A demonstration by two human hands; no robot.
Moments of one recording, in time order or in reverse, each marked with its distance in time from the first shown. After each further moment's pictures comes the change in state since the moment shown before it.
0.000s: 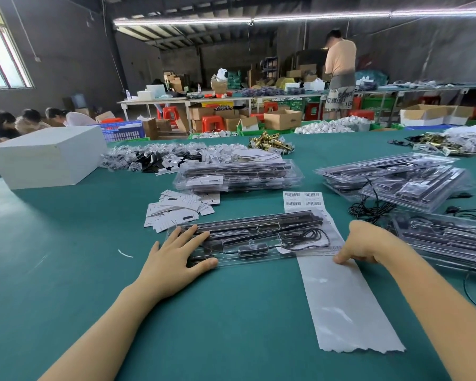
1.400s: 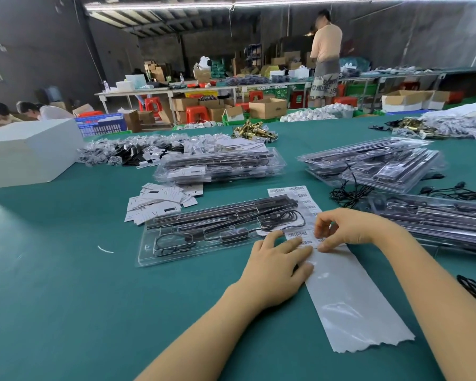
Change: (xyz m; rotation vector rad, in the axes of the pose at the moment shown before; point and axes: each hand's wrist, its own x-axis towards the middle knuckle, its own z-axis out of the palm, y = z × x) left_hand -0.001 0.186 0.048 -0.018 -0.009 0.477; right_hand 0.006 0.028 -0.006 -0.001 -0.105 -0.446
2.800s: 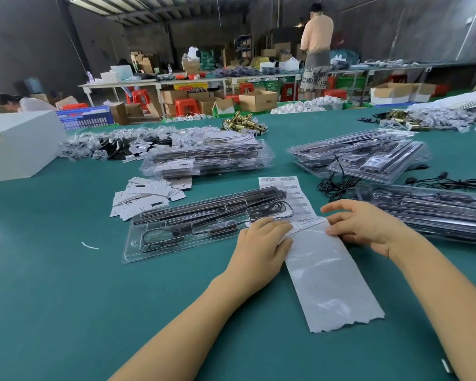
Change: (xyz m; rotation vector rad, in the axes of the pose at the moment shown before) left_hand 0.003 -0.002 -0.006 -0.225 0.281 0.037; right_hand -0.028 0.030 0.013 0.875 0.254 0.160
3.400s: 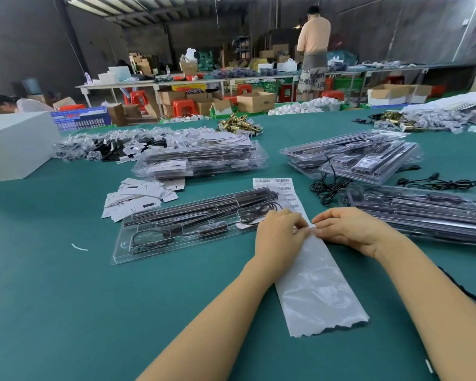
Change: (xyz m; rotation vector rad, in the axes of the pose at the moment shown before) left_hand 0.052 0.032 0.036 -0.155 0.046 -0.203; right_hand 0.005 0.009 0.000 0.163 -0.032 0.036
